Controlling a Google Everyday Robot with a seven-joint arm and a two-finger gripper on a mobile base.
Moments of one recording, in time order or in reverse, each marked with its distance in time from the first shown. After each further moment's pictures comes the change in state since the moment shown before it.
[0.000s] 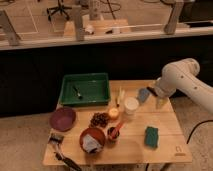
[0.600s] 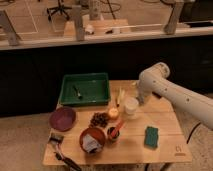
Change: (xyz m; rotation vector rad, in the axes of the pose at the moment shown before) arm -0.048 -0.043 0.074 0.069 0.049 -0.520
